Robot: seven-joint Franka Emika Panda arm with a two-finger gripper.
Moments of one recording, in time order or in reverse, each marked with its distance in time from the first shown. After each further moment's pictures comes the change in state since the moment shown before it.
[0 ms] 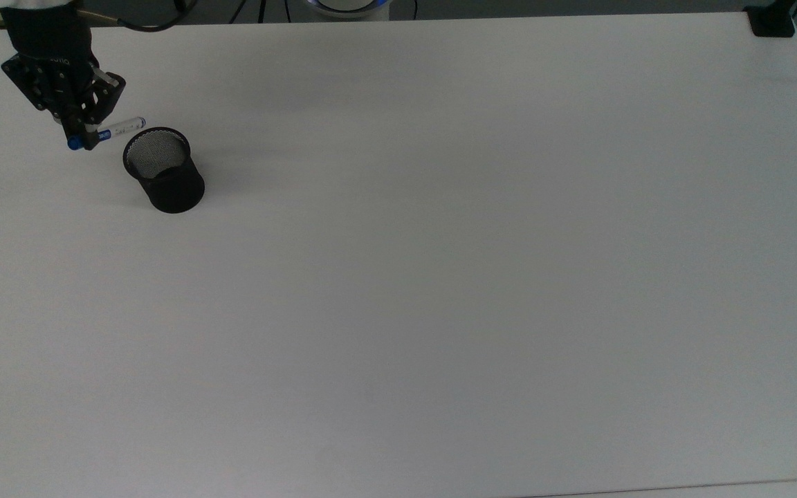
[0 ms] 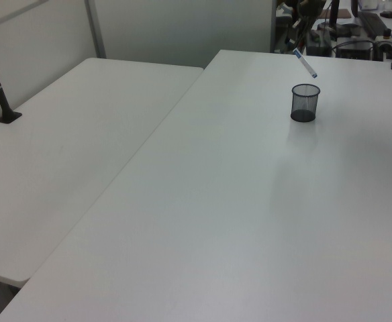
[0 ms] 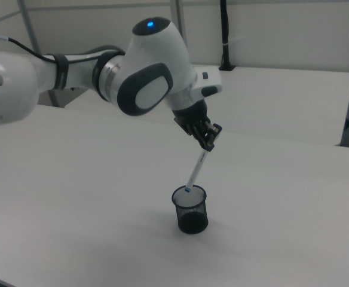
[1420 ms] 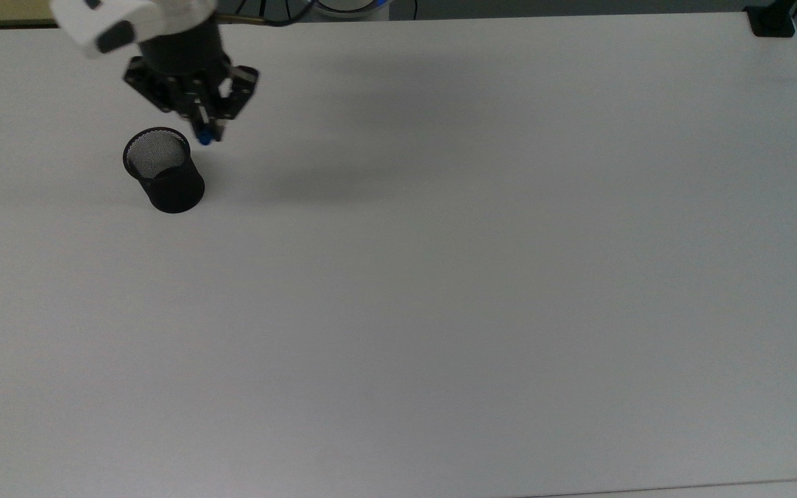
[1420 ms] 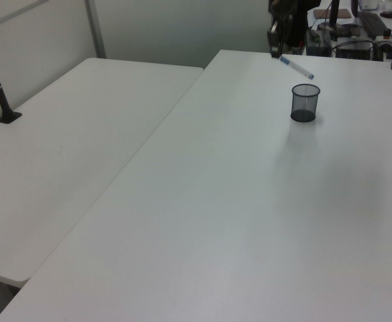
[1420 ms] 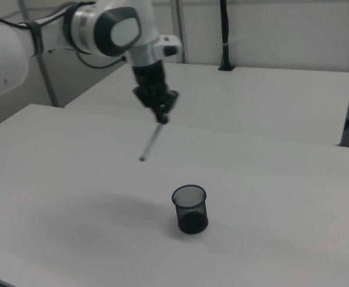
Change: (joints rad) arm 0.231 0.121 -0.012 0.362 -0.070 -0.497 0.097
